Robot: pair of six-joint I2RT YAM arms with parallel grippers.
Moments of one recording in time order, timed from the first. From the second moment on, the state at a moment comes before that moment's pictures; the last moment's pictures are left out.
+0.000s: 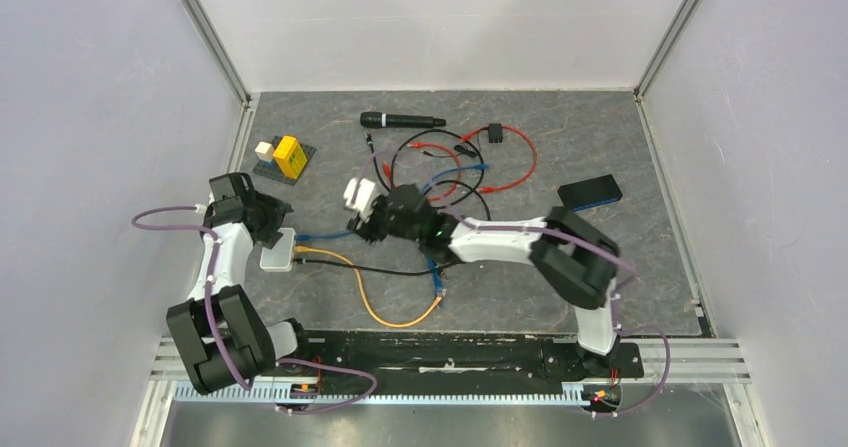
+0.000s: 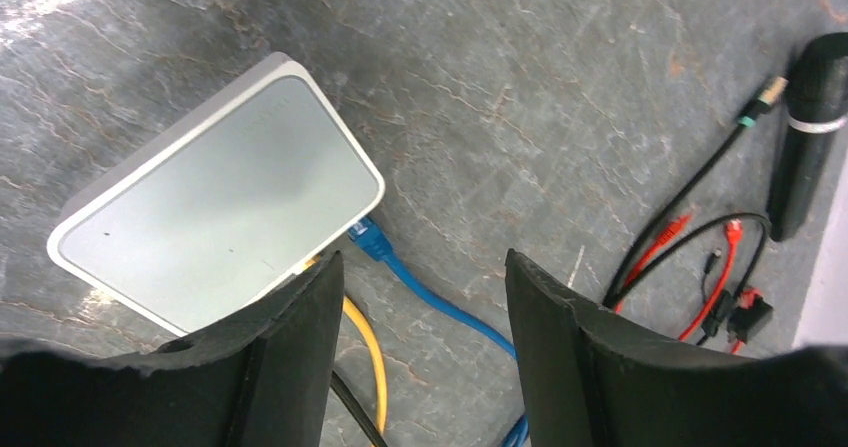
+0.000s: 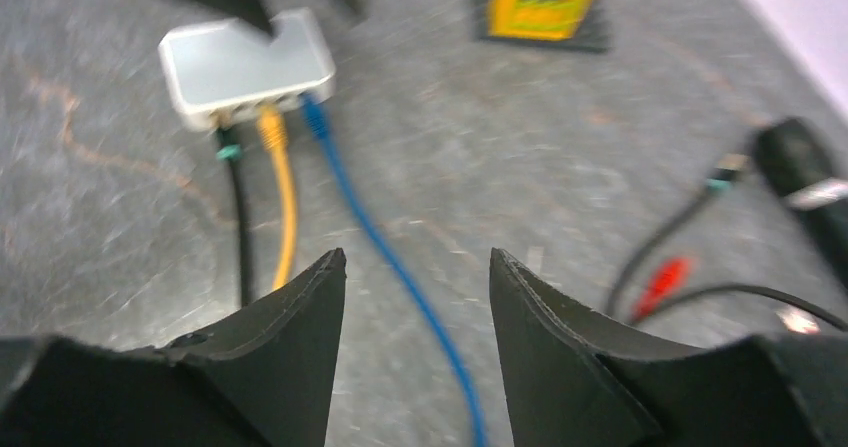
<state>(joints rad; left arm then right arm) 0.36 1.21 0.74 -0.46 0.11 -0.84 1.06 1.99 1.24 0.46 -0.10 -0.26</state>
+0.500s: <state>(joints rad) 0.15 1.31 0.76 -0.54 -0.04 -0.99 0.94 1.62 0.88 0.54 -0.02 -0.18</state>
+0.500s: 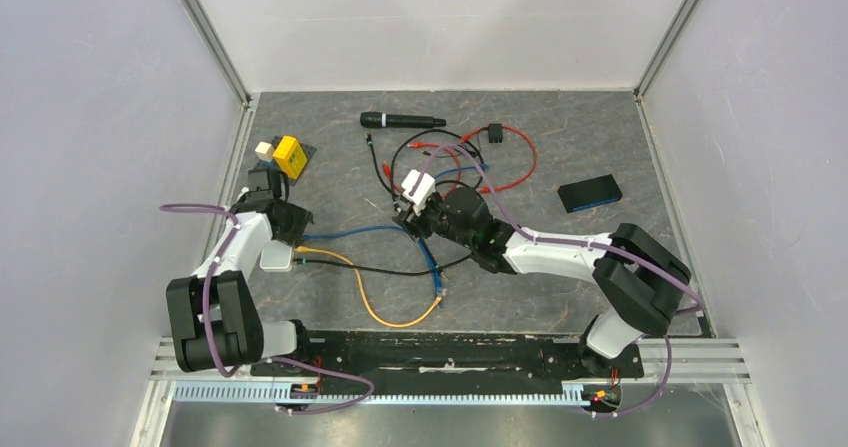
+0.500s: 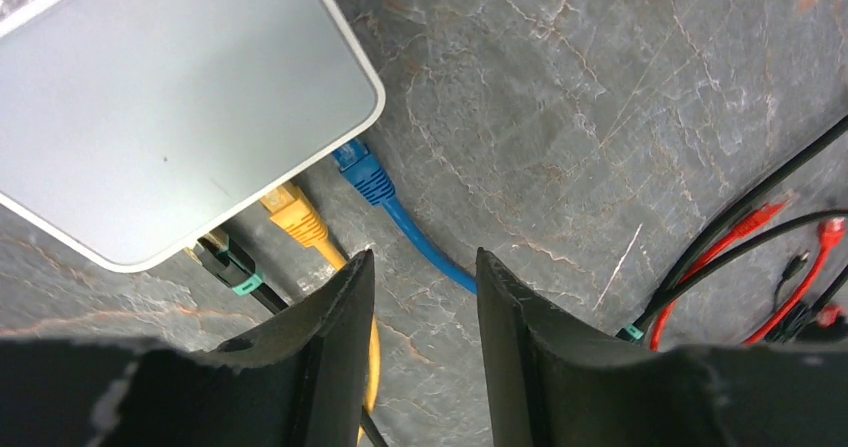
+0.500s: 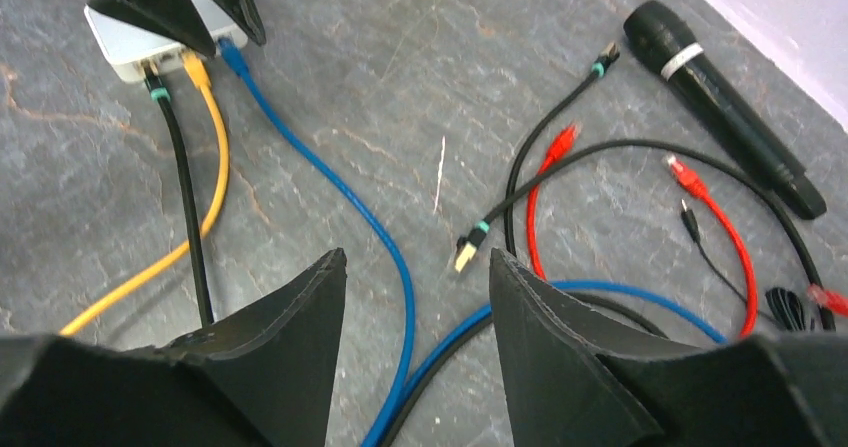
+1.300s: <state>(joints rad) 0.09 1.53 0.82 -0.58 -0.13 -1.20 0.90 1.43 0.73 0.59 -0.01 -0.18</state>
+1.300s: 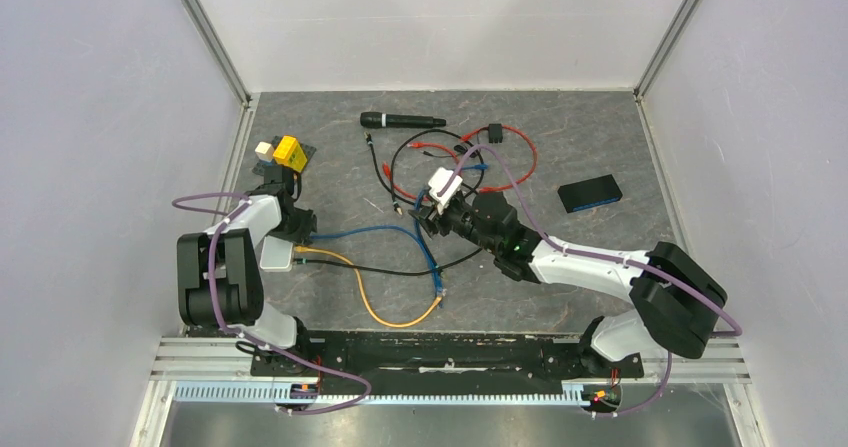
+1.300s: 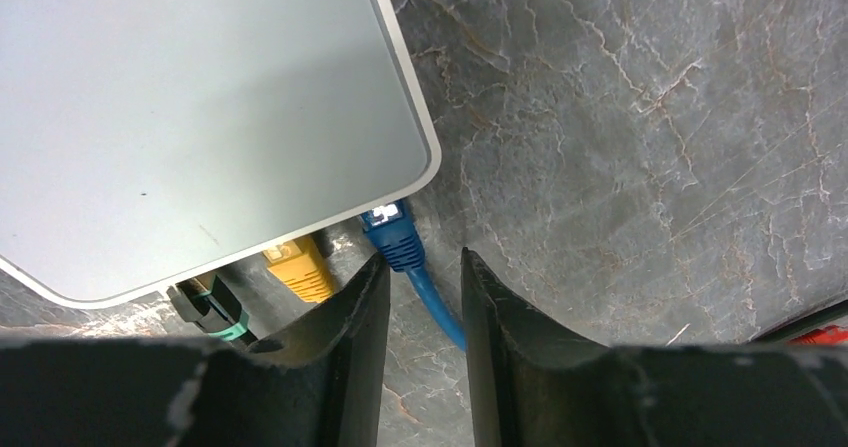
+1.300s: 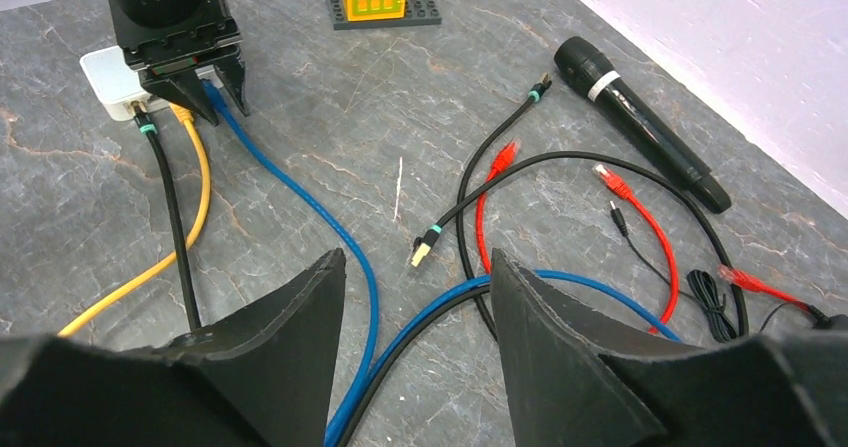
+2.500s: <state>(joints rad) -0.10 1.78 1.10 -0.55 0.01 -0.63 0.31 2.04 1.43 0.11 0.17 -0.04</state>
